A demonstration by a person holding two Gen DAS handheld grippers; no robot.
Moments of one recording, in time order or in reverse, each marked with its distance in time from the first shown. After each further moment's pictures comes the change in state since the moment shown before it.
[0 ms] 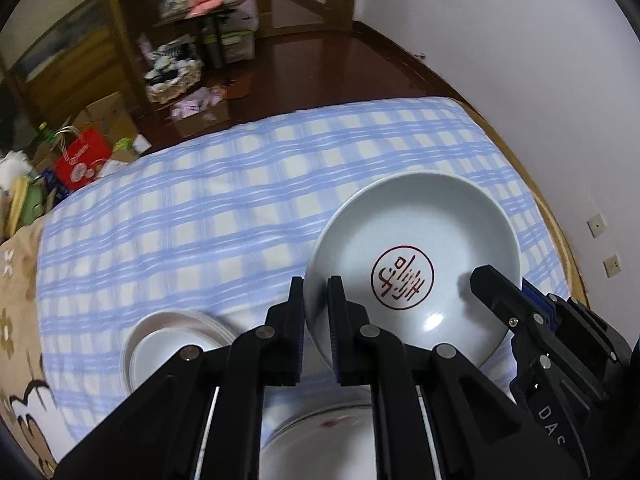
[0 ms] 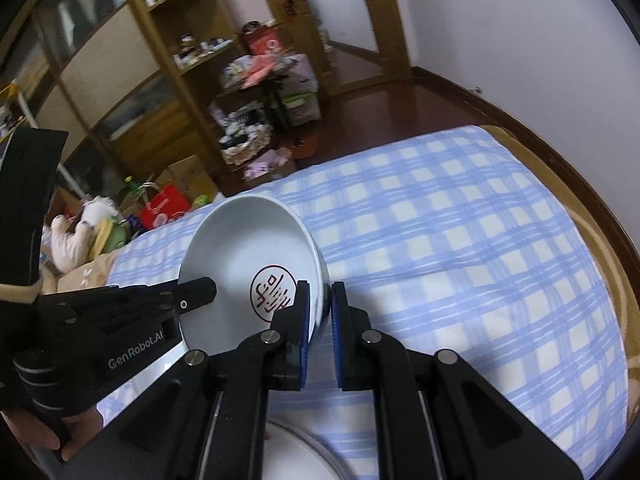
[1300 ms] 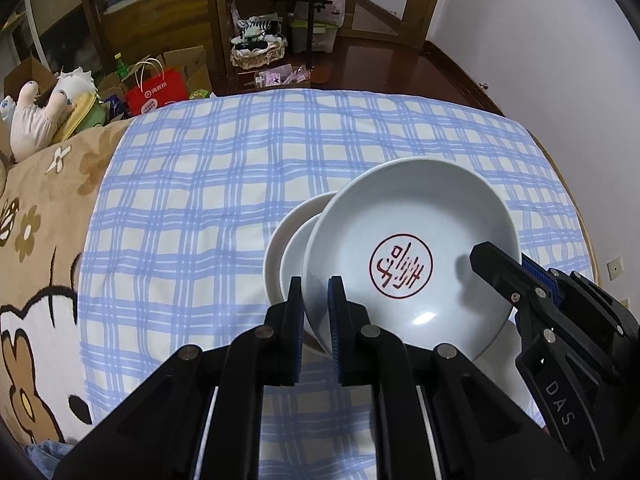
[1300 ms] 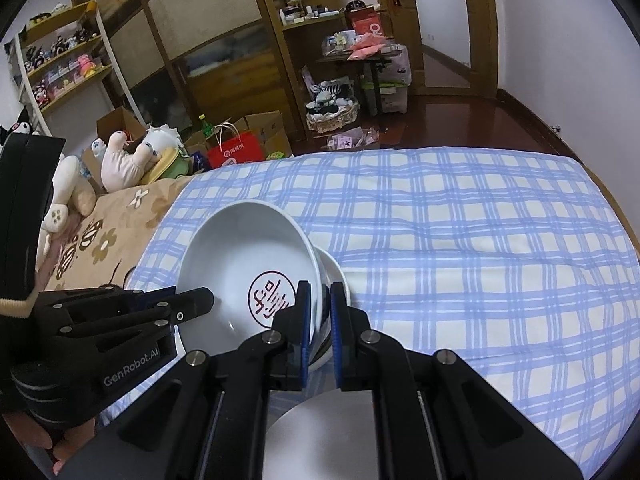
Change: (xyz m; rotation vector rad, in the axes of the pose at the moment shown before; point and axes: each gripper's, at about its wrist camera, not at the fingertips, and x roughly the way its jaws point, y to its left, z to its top) left arm -0.031 0.129 -0.109 -0.213 -0.025 0.076; right arm 0.018 0.125 -0.062 -0.261 0.051 0.132
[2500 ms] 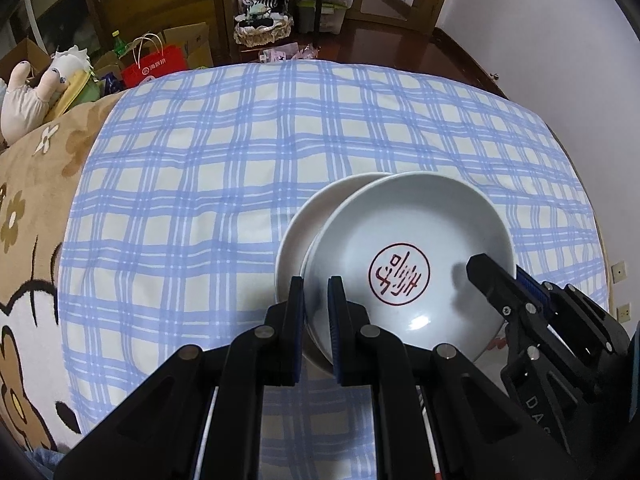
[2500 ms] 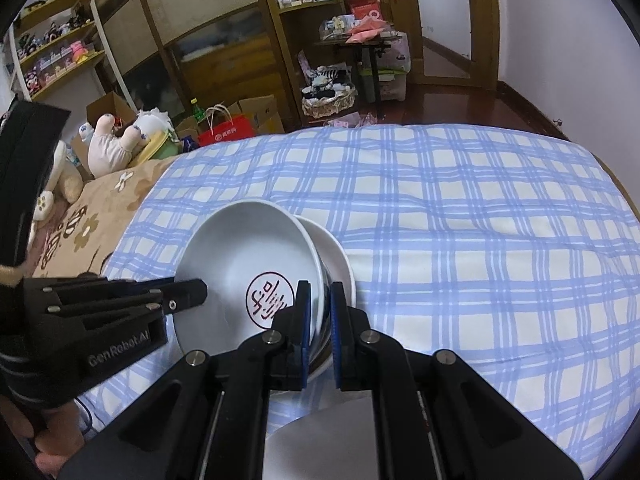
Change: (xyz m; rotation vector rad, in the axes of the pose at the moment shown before) left arm 0.047 0.016 0.005 -0.023 0.063 -0.001; right arm 0.047 -0.001 -0.015 -0.011 0.043 -0.023
